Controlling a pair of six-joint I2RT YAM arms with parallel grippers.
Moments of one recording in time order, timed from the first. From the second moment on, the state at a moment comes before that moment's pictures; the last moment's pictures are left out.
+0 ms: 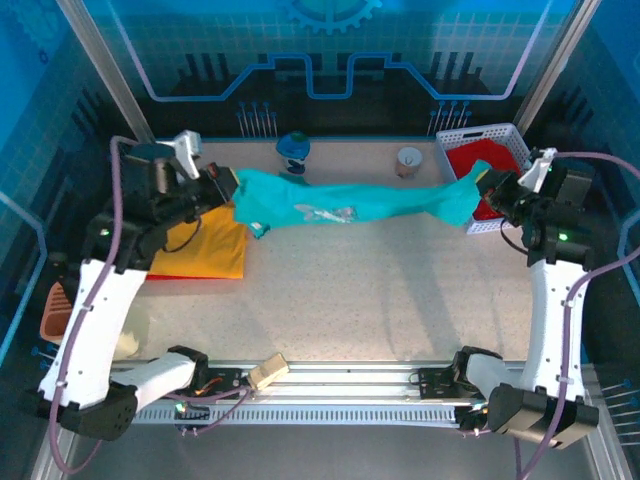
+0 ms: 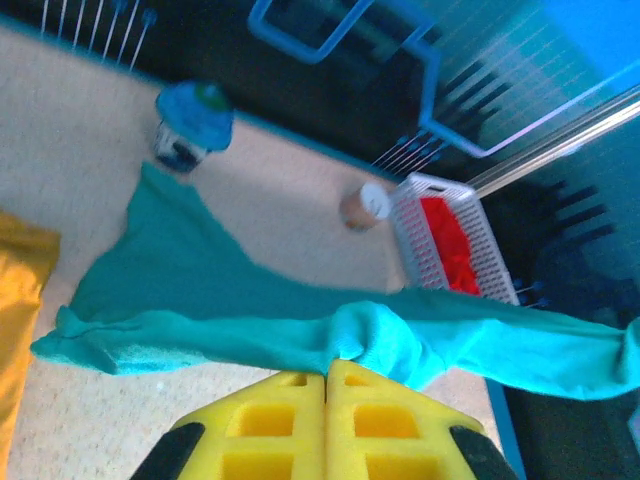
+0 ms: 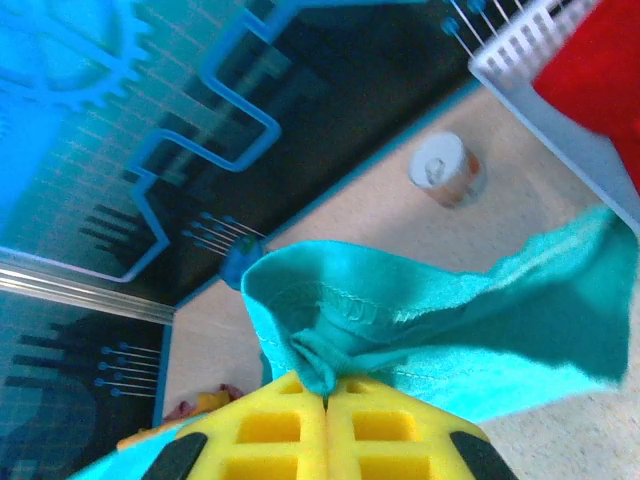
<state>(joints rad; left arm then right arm) -0.24 1.09 1.58 -0.91 0.19 -0.65 -0.28 1.03 1.31 -0.73 -0.52 0.62</state>
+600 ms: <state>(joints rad) -0.24 0.96 2.08 -1.05 0.38 -0.56 -0.17 0.74 1.70 -0.97 -0.40 0.48</state>
